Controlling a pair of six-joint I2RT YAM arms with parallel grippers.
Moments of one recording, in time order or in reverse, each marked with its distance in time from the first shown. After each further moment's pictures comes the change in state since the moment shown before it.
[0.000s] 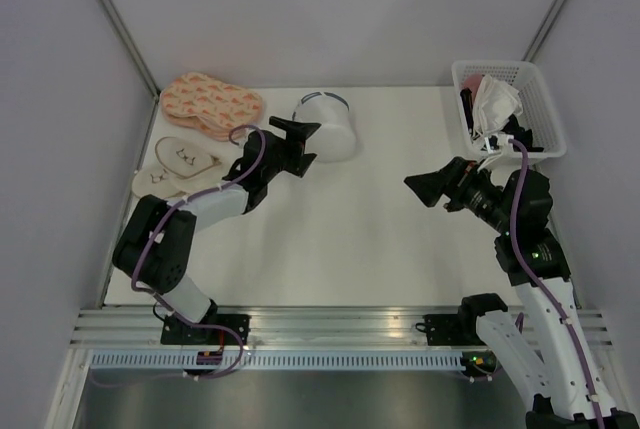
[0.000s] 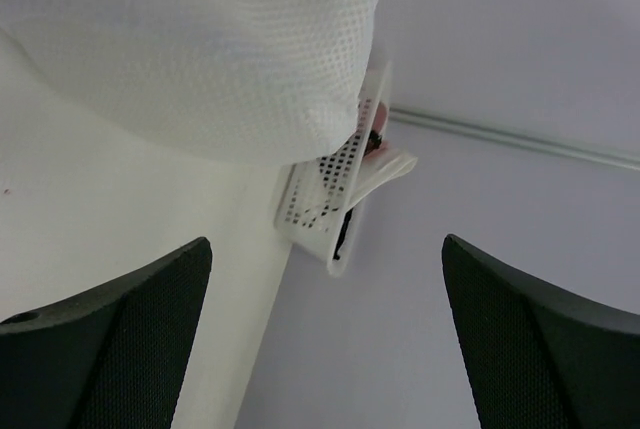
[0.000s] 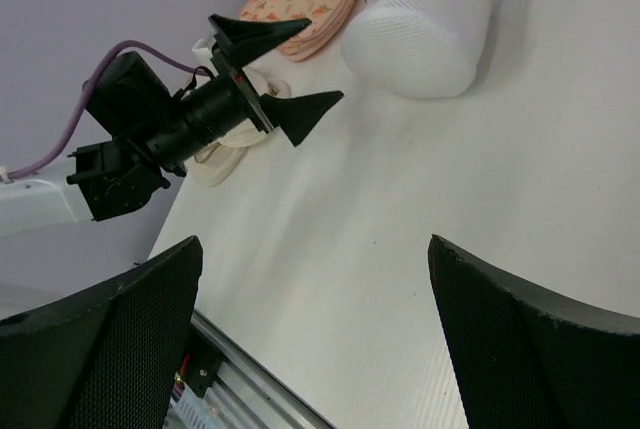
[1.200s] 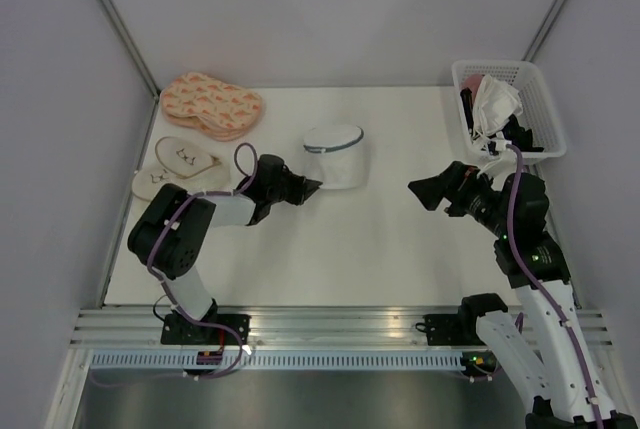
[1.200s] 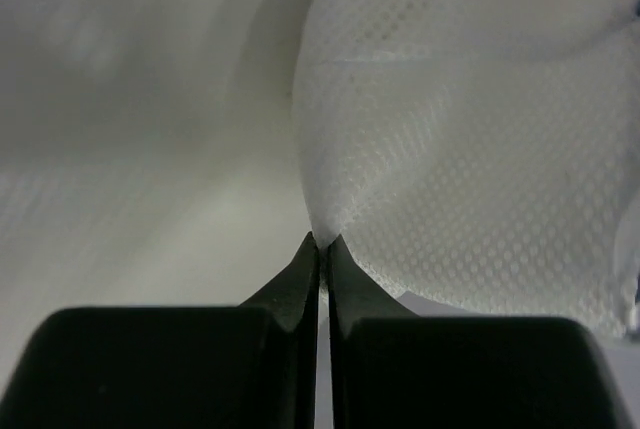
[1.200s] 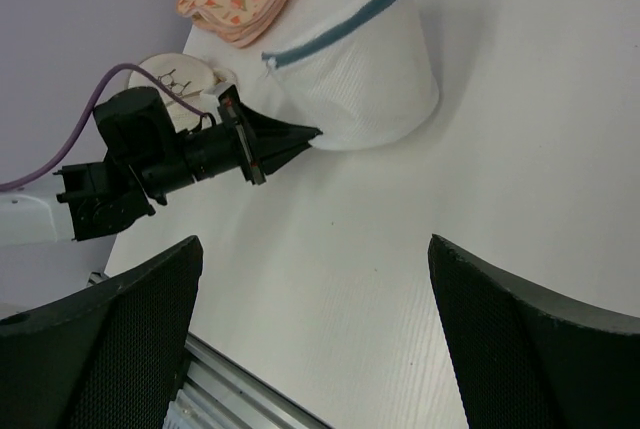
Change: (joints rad) left arm -0.003 0.148 -0.034 -0.108 0.103 -0.074; right arm 0.000 -0.020 -0.010 -0.108 0.089 -0.048
